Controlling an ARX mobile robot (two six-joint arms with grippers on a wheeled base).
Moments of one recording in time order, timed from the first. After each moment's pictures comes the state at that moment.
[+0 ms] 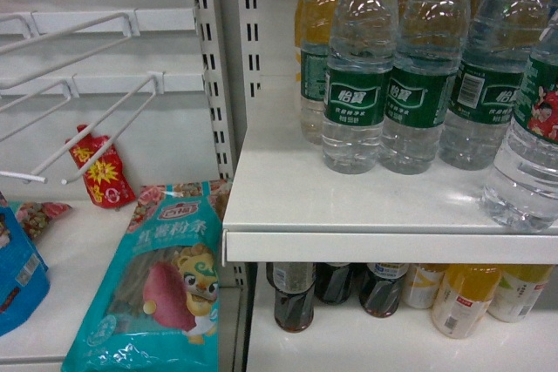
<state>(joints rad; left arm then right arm) 0.00 0.01 0.01 0.00 0.00 0.00 0.00 0.00 0.01 0.00 0.00 0.00</state>
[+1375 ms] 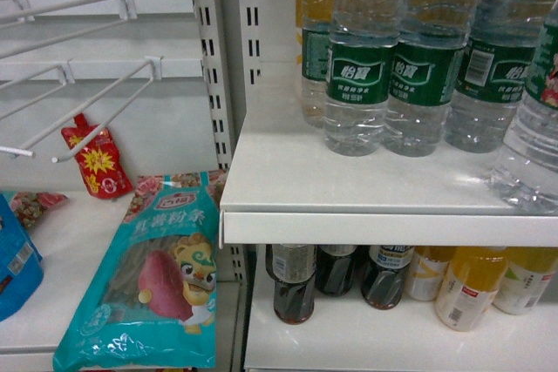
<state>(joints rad) 0.00 0.01 0.01 0.00 0.00 0.00 0.00 0.00 0.01 0.00 0.00 0.00</state>
